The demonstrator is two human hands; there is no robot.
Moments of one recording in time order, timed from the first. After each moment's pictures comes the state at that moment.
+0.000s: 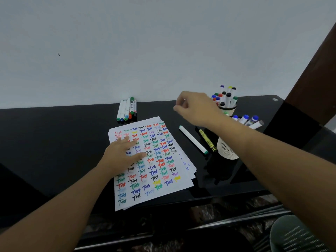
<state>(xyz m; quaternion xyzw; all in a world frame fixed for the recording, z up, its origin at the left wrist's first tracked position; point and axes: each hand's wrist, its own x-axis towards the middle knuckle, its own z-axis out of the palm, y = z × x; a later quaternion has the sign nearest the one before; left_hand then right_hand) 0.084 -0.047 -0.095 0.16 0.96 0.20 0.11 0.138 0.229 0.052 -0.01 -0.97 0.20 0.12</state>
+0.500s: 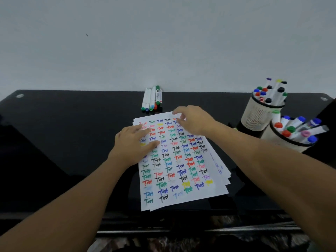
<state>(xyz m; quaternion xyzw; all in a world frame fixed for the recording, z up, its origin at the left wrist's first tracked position) 0.064 -0.081 -0.107 0.15 0.97 0.18 -0.01 0.047 0.169 -0.042 0.06 -0.99 0.15 -0.02</state>
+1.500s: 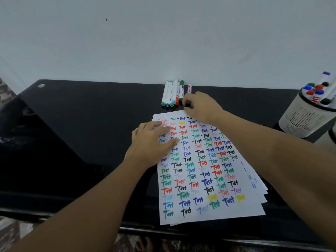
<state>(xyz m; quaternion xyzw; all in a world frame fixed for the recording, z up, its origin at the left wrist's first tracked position) 0.058 -0.082 -0.110 0.13 0.96 0.23 -0.05 -0.042 0.144 -0.073 0.12 -0.98 0.12 0.04</state>
